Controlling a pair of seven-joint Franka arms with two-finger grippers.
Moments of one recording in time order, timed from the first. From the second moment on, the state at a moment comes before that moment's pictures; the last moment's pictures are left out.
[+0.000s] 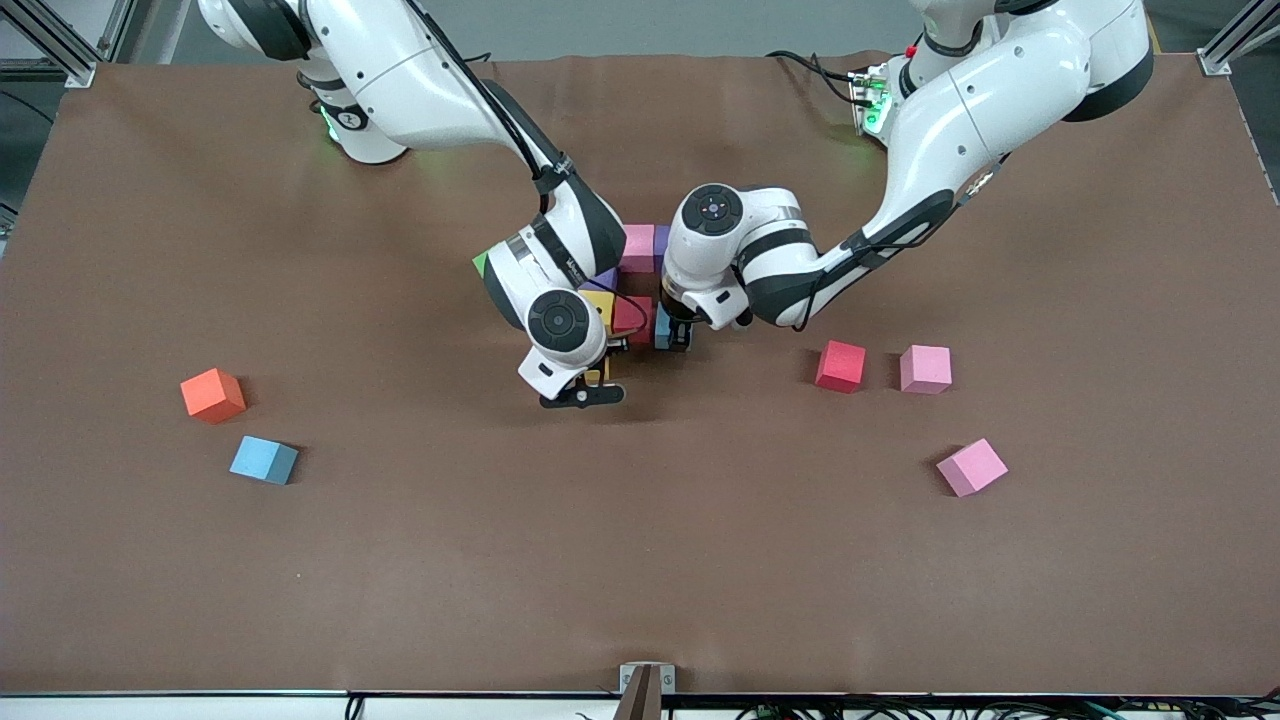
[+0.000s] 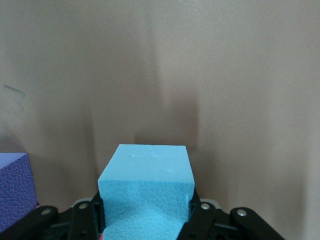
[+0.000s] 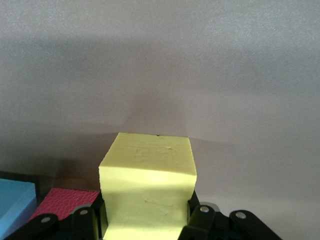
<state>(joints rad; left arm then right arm) 0.05 0.87 -0.96 -1.88 0.88 2.33 -2.83 0.71 0.74 -0.04 -1.53 0.20 2.06 0.48</state>
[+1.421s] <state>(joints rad) 0.01 0.87 -0.93 -1.87 0.88 2.33 -2.85 0.70 0.63 -0.06 -1.50 0.20 1.97 0.56</state>
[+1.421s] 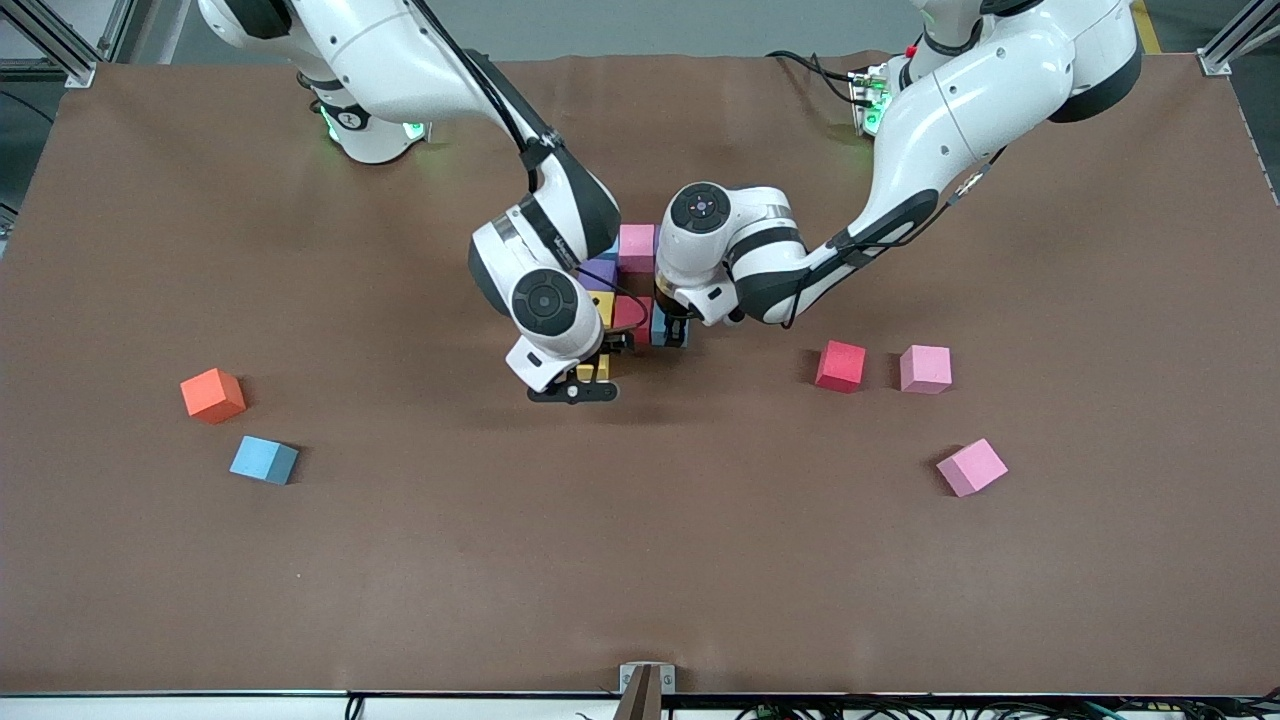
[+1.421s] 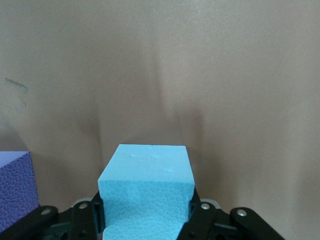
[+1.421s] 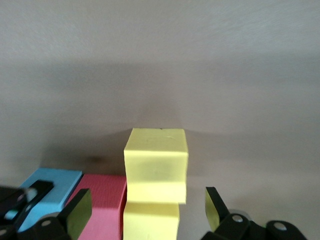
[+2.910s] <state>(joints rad) 0.50 0.84 -1.36 -1.85 0.90 1.94 -2.63 0.18 0.56 -0.22 -1.57 0.05 1.98 0.03</state>
